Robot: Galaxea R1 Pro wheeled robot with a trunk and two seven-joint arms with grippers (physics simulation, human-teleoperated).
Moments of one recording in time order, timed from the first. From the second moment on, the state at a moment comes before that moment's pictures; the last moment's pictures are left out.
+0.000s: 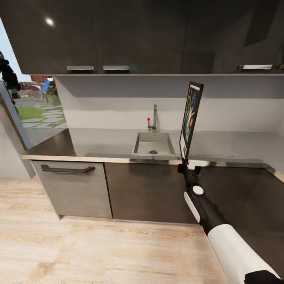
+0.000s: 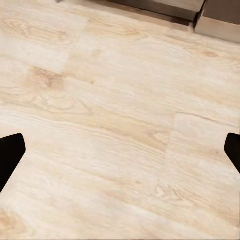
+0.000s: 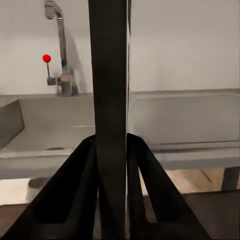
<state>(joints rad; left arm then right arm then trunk) 0.08 0.11 0.38 -0.70 0.06 -0.25 -0.19 -0.76 0.00 0.16 -0.86 -0.08 -0.18 -0.25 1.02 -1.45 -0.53</state>
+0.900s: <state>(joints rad) 0.08 0.12 0.38 -0.69 0.06 -0.25 -0.28 -0.76 0.00 0.17 -0.86 -0.08 -0.18 -0.25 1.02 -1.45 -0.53</state>
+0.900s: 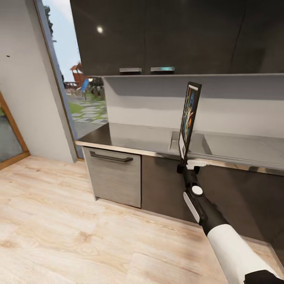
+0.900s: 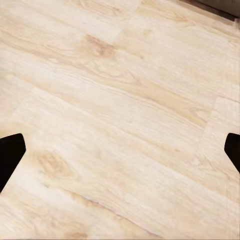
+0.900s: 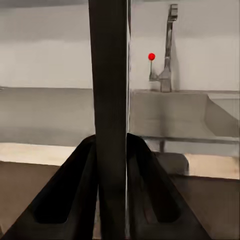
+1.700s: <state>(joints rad) 0.08 0.12 0.39 -0.69 0.06 -0.25 -0.28 -0.76 0.00 0.17 -0.86 -0.08 -0.18 -0.25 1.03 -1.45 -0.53</state>
